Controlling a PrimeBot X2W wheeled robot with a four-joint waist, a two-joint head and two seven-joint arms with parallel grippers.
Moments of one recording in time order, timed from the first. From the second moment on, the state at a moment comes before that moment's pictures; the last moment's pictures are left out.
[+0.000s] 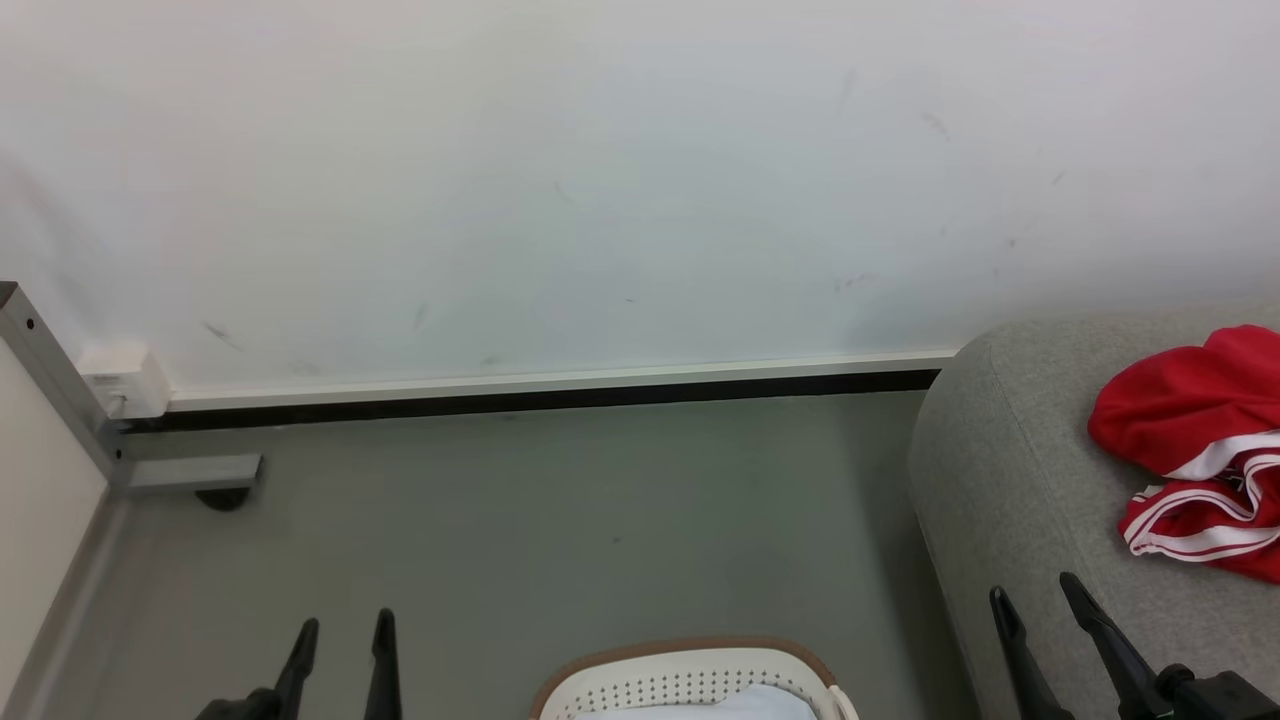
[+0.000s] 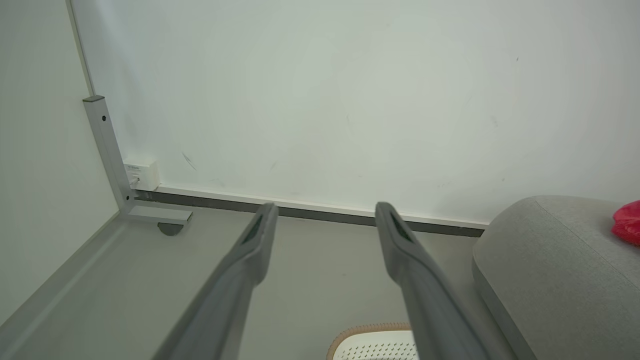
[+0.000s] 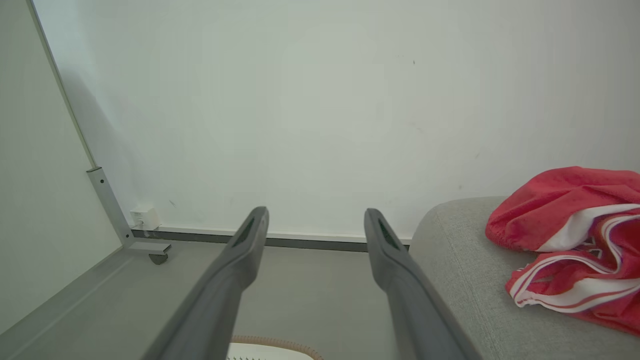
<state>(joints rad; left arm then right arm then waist) 0.02 0.06 -0.01 0.26 -0.21 -0.04 -0.26 0.00 -0.22 0.22 0.19 0.41 0.13 -0.26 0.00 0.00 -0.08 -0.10</state>
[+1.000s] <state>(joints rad) 0.03 0.04 0.03 0.34 -0.29 -0.06 -0.22 0.02 -0.19 0.22 0.24 0.50 0.13 -0.23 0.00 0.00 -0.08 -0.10</state>
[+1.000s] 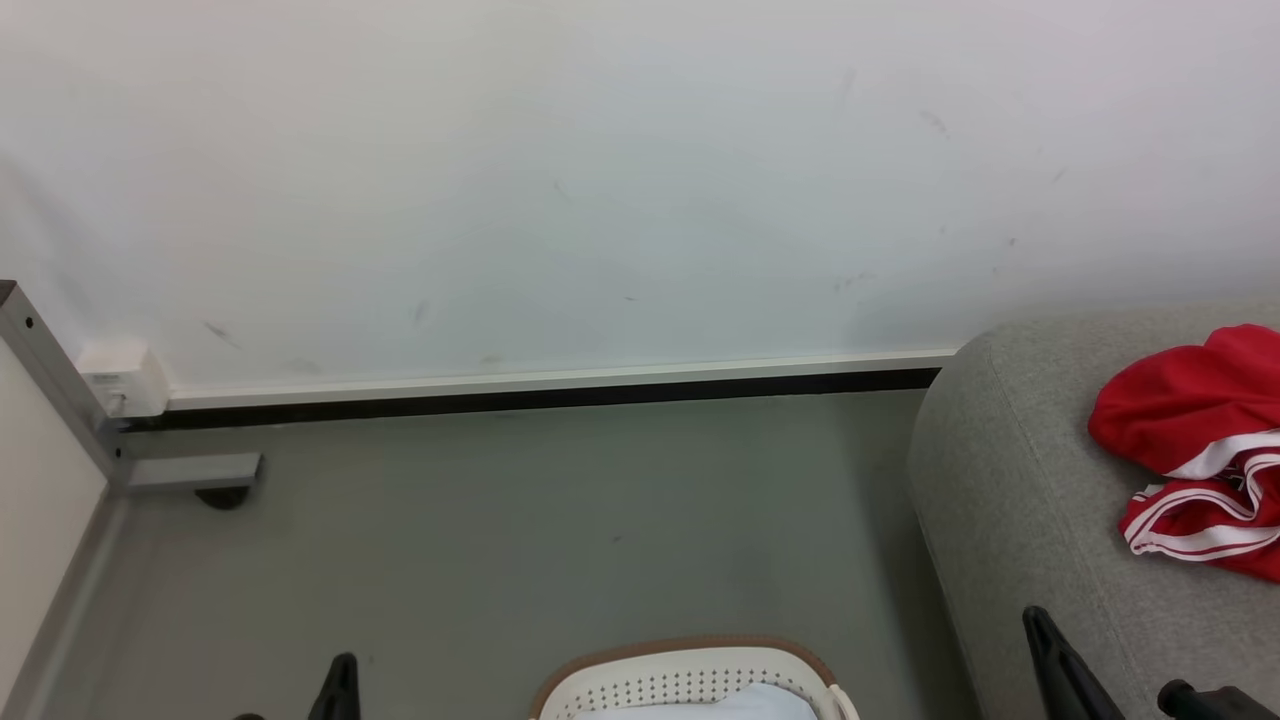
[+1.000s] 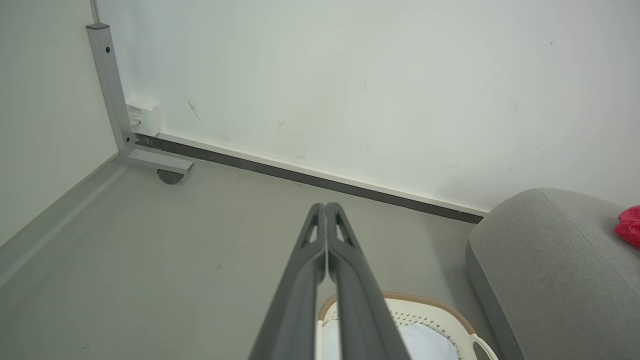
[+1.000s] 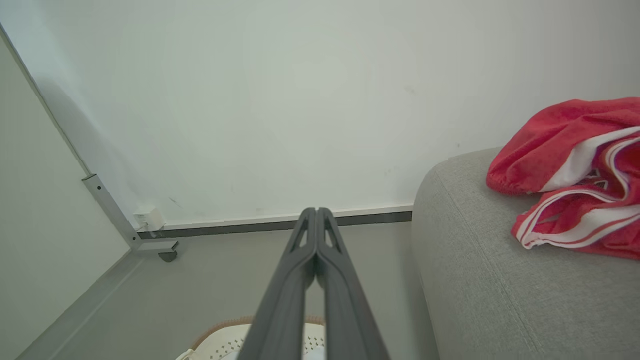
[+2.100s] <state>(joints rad) -0.02 0.04 0.05 0.30 -0.82 -0.09 -0.10 -0.02 -0.14 0.09 0.24 0.95 0.13 -0.10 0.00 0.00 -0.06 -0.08</state>
